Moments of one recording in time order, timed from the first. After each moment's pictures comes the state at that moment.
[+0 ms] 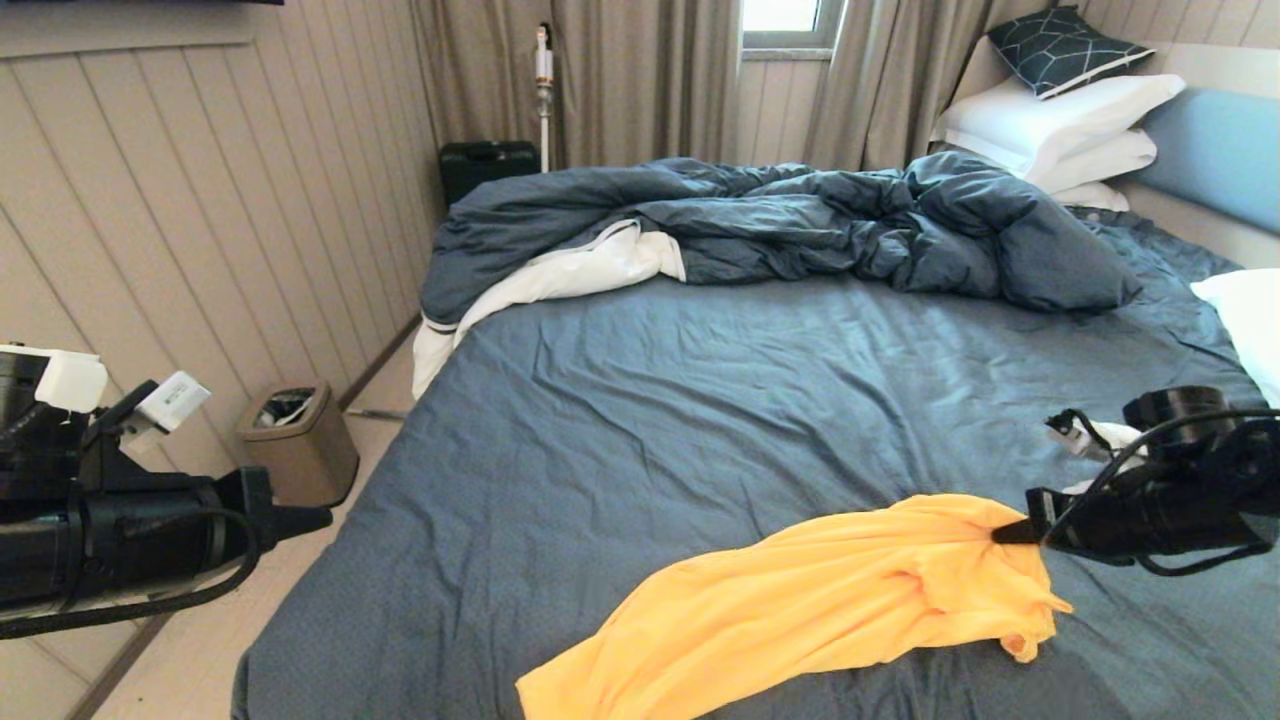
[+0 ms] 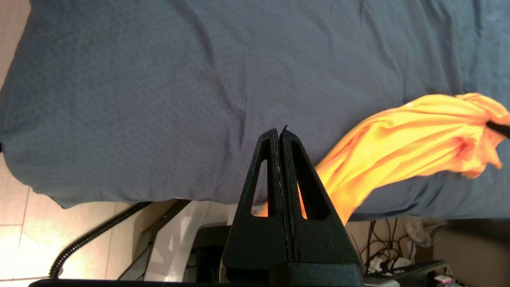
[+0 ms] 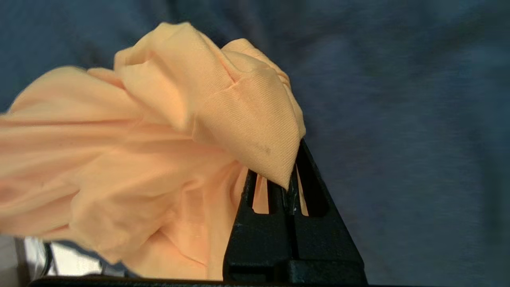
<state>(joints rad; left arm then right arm) -0.12 1.36 -0.69 0.00 -0.31 -0.44 -0.35 1.94 -0.96 0.01 0.45 -0.09</state>
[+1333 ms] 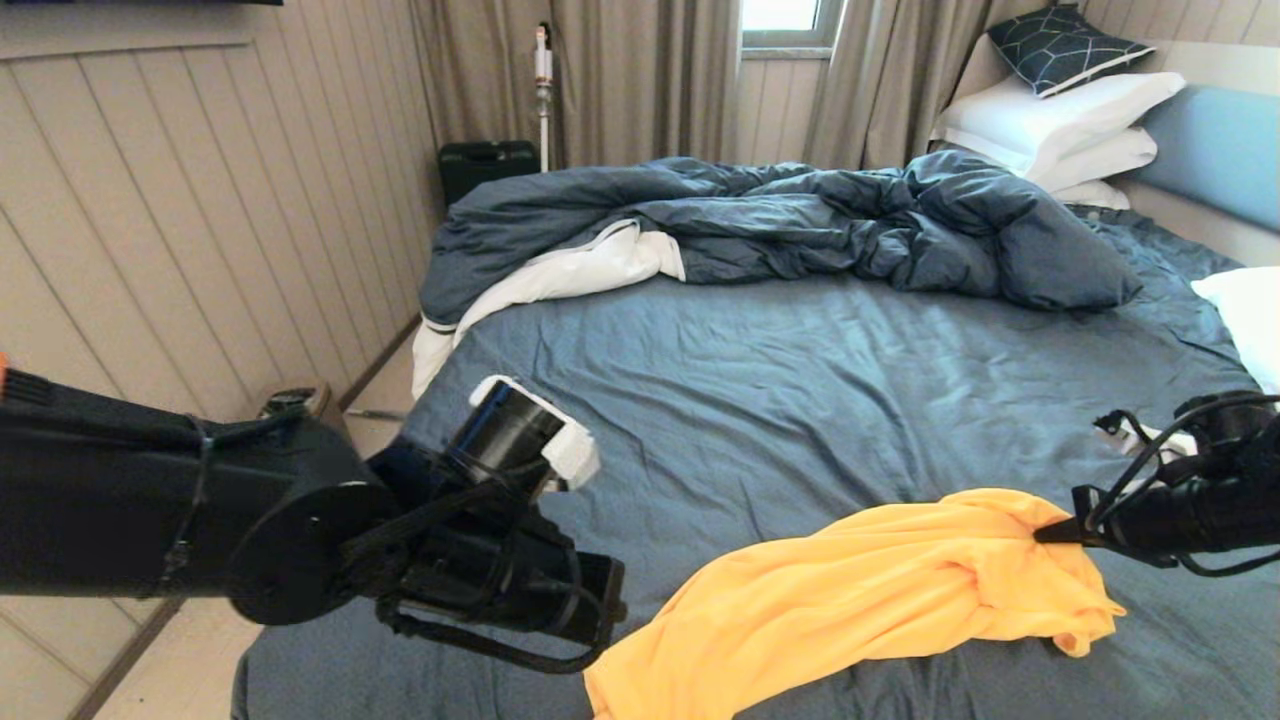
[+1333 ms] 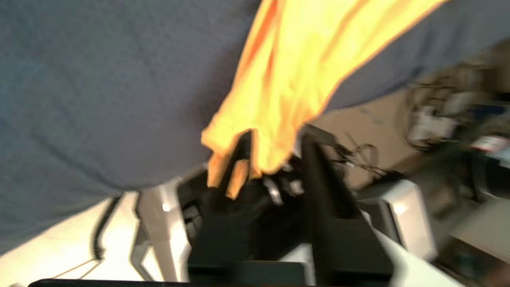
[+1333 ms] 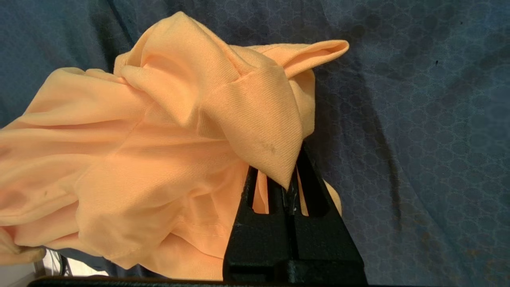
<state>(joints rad) -0.80 1.83 -1.06 0.14 -0.14 -0.44 -0.47 2.00 -1.09 0.16 0.50 -0.17</state>
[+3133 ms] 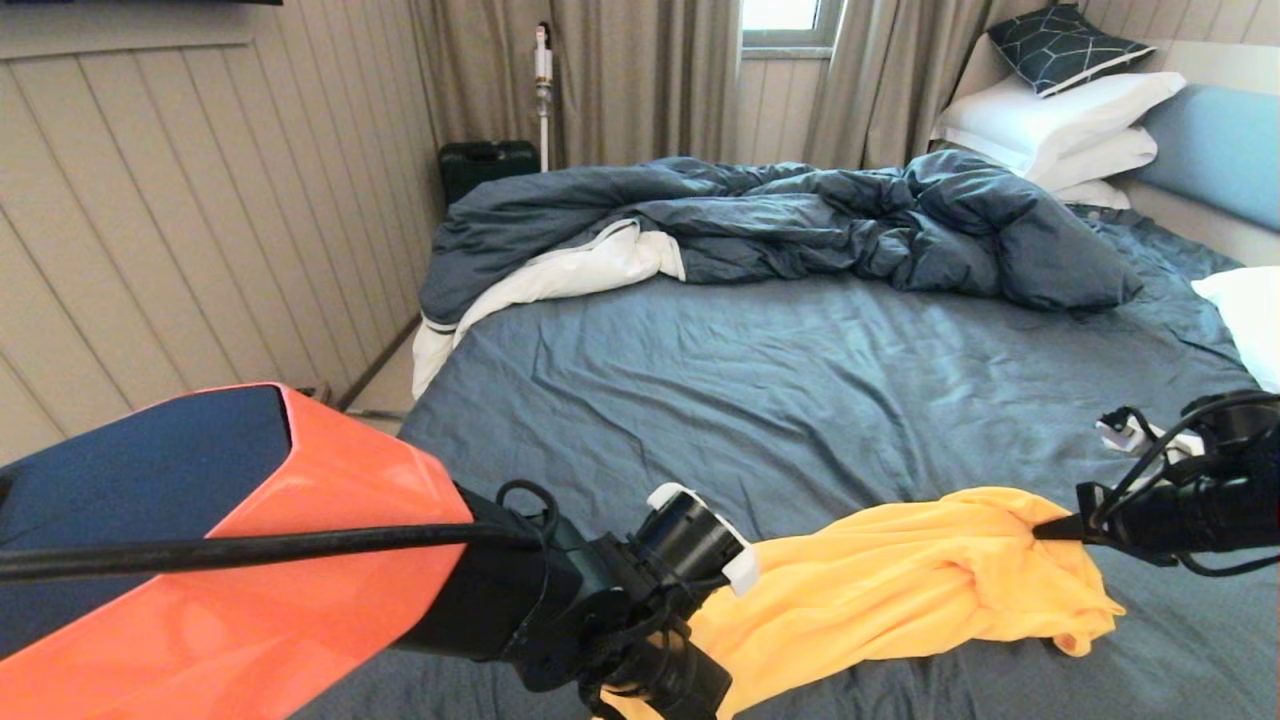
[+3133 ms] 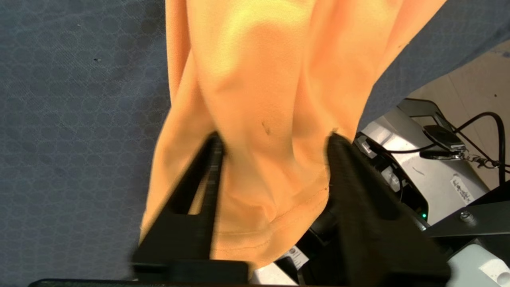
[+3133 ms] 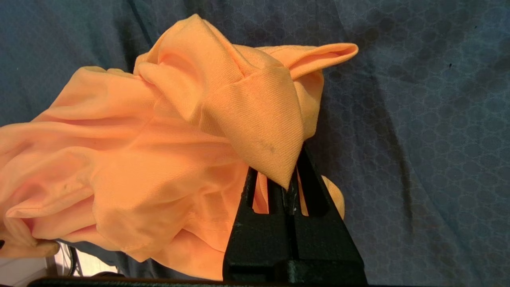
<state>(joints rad) -0.99 2.15 -1.23 0.13 0.04 -0.19 -0.48 1.99 -1.08 0.16 0.55 -0.17</state>
